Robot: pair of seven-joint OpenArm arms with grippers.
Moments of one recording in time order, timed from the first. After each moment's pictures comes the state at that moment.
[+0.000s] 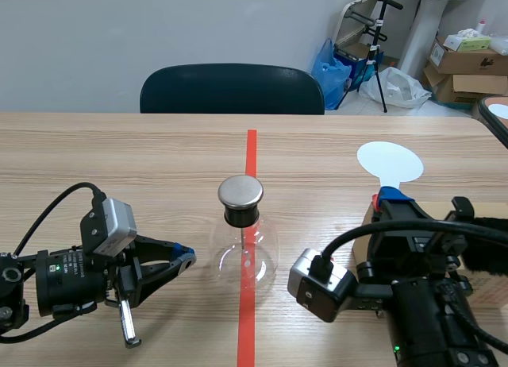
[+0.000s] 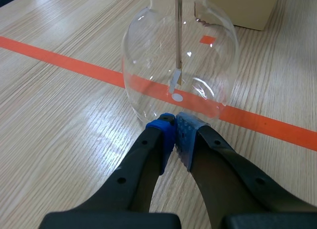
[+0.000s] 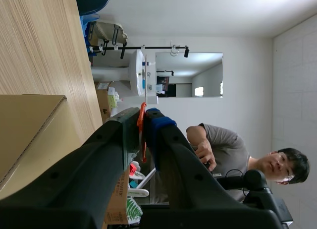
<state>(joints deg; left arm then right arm) -5.2 -29.4 32.2 55.3 10.0 -35.8 -43.7 -32.5 11.4 -16.8 94.0 -91.3 -33.4 -16.7</state>
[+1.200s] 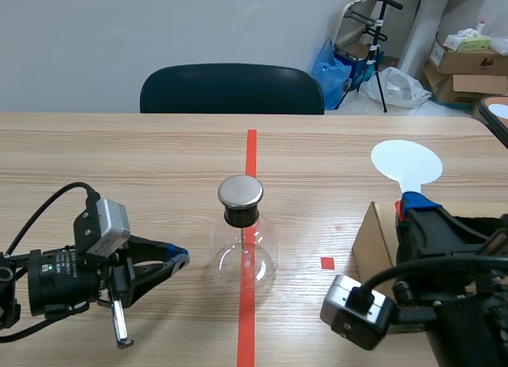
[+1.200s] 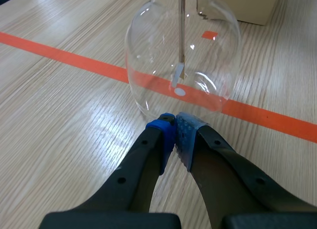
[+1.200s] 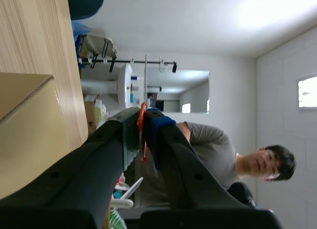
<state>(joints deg) -5.2 -30.8 32.2 55.3 10.0 -35.8 -43.9 -38.9 9.2 -4.9 96.0 -91.2 -38.5 -0.1</state>
